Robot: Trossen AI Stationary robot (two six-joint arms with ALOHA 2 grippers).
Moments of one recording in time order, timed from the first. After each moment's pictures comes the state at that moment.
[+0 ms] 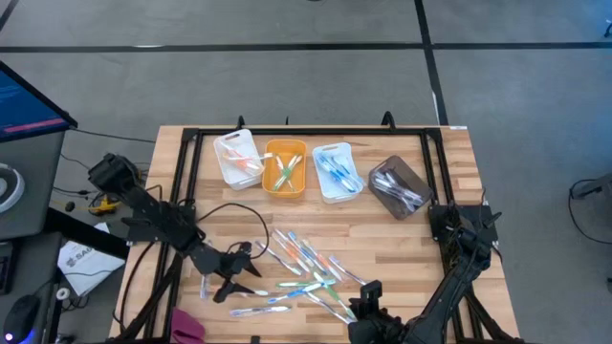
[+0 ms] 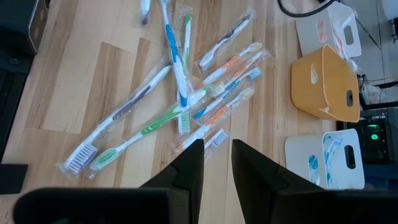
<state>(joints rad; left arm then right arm) -0.71 1.40 0.31 0.63 -0.24 -0.40 0.93 2.21 2.11 -1.48 0.79 0.65</state>
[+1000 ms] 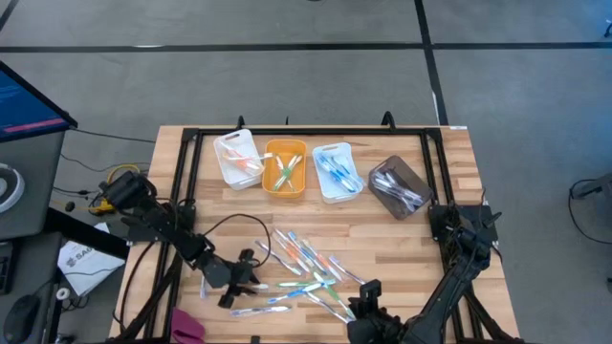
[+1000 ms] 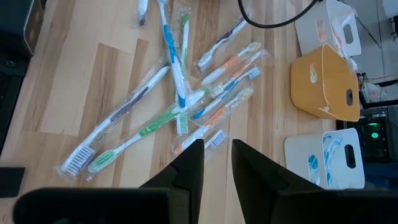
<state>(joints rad) -0.75 1.66 0.36 0.62 -0.25 -0.41 0.92 2.21 2.11 -1.48 0.79 0.65</state>
